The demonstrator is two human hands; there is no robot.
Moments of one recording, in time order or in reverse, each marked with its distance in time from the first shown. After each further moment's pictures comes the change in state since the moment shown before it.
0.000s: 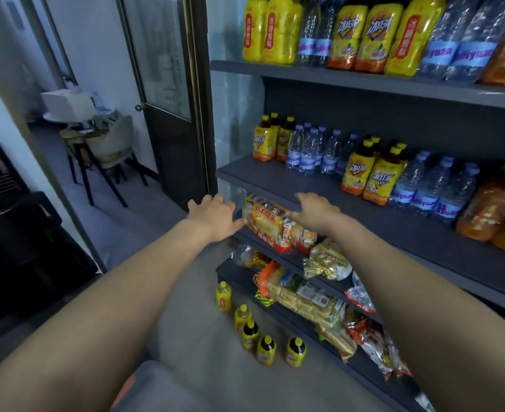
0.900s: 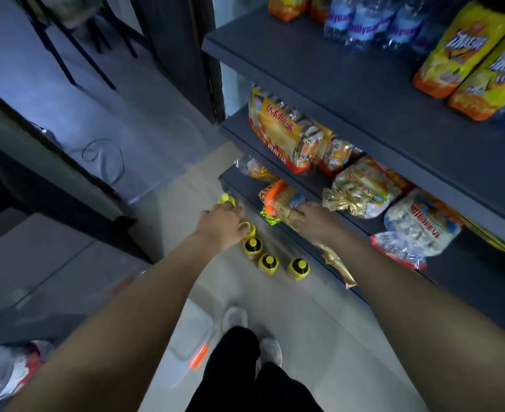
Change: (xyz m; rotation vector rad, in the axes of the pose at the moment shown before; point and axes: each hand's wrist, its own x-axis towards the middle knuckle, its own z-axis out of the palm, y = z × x) left_hand 0.132 0.040 0.231 -0.283 -0.326 -0.069; right_hand 0.136 0.098 0.226 0.078 -0.467 0.040
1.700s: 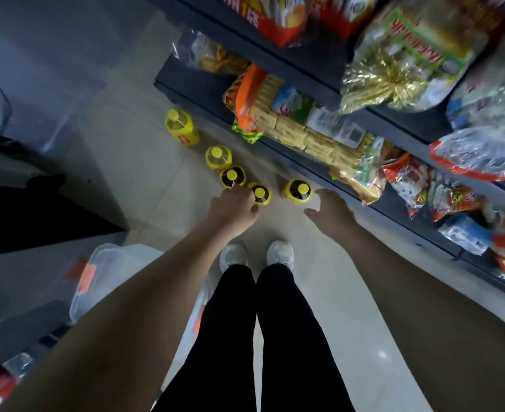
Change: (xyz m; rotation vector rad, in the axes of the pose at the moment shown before) left_hand 0.160 -0.001 0.231 -0.121 -0.341 0.109; right_hand 0.118 0.119 0.218 0.262 -0.115 0.422
